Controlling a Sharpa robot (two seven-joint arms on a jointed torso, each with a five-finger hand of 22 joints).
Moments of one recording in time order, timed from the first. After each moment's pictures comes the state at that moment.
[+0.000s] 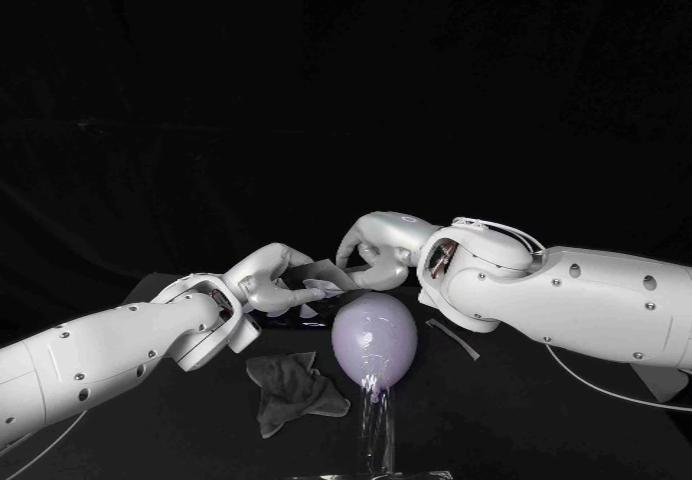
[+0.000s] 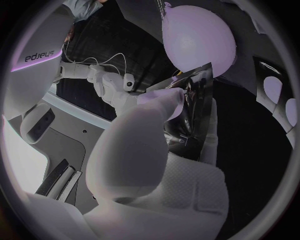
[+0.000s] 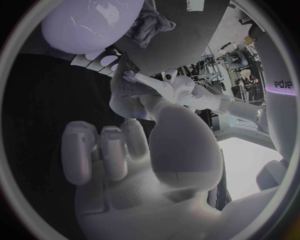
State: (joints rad) left arm 1.20 -0.82 -0.05 1.42 -0.87 -0.27 0.42; left_hand 1.58 -0.12 0.50 0.03 0.04 1.04 0.14 0.39 0.33 1.24 0.09 0.24 0.07 1.10 0.05 0.40 0.38 0.16 0.68 0.21 0.81 0.41; right arm 1.48 -0.66 -0.17 1.62 -1.38 -0.30 -0.18; right_hand 1.23 -0.22 0.44 0.14 0.05 1.02 0.12 0.18 0.48 1.46 0.03 1.34 1.31 1.47 -0.03 1.55 1.31 0.04 1.46 0.08 1.44 1.31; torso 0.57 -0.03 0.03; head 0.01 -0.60
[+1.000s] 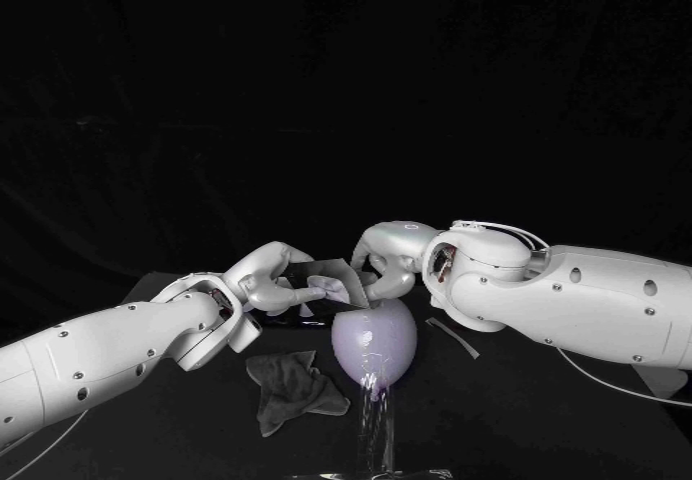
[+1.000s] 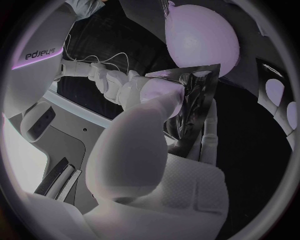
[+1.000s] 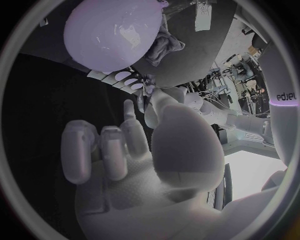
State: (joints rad) left arm 1.20 -0.82 -0.05 1.42 -0.85 -0.27 0.42; left_hand 1.57 -0.13 0.50 0.03 0.04 1.04 0.15 0.39 0.33 1.24 0.09 0.24 0.07 1.10 0.05 0.40 0.38 0.17 0.68 0.21 0.81 0.41; right arm 1.48 -0.67 -0.18 1.61 -1.46 -0.17 -0.25; right_hand 1.23 -0.24 0.20 0.25 0.05 1.01 0.11 0.19 0.50 1.46 0.03 1.32 1.31 1.46 -0.03 1.55 1.31 0.04 1.46 0.08 1.42 1.31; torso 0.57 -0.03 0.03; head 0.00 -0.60
